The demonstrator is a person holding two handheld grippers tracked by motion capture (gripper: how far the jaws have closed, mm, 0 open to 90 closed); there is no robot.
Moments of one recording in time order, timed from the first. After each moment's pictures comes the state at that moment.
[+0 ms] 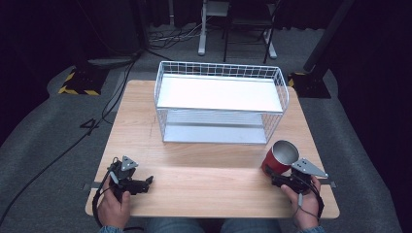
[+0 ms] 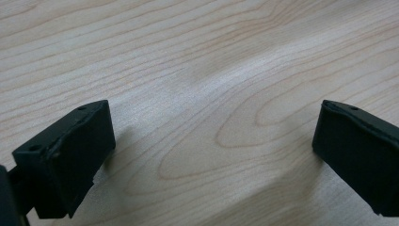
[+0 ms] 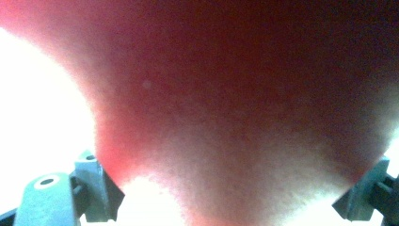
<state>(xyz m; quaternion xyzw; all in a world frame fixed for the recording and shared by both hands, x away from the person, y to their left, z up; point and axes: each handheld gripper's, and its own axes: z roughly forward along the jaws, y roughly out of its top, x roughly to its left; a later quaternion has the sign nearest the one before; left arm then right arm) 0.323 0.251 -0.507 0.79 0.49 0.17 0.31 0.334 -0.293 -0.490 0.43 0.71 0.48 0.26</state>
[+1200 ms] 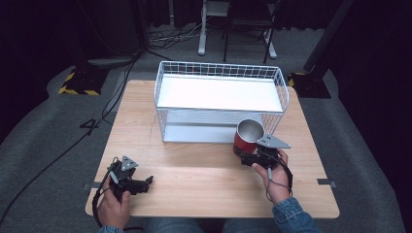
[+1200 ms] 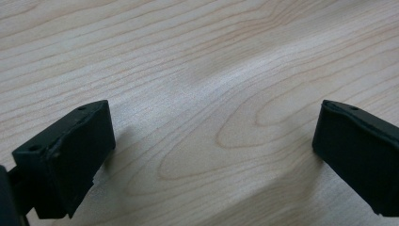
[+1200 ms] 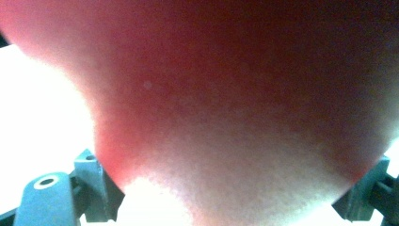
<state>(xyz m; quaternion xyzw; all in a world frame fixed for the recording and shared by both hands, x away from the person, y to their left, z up) 0.323 0.251 -0.507 0.79 0.49 0.17 0.31 0.397 -0.199 -0.461 0.38 0.75 0.49 0.24</state>
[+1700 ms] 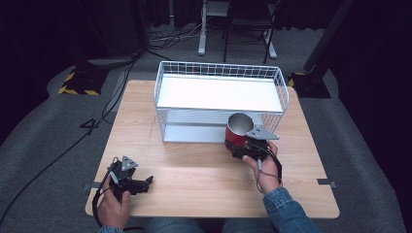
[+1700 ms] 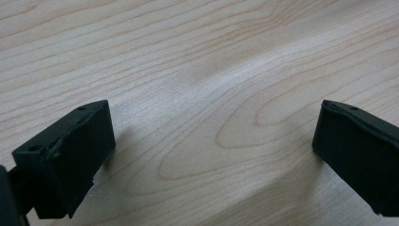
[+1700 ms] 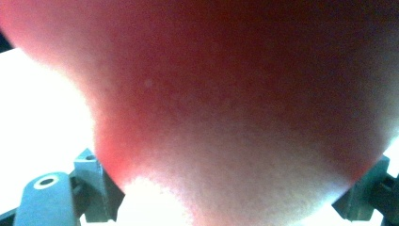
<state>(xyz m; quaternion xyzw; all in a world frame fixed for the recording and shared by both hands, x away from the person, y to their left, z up) 0.323 0.251 -0.507 0.79 0.49 0.17 0.31 0.423 -0.173 -0.462 0.38 0.75 0.49 0.23</state>
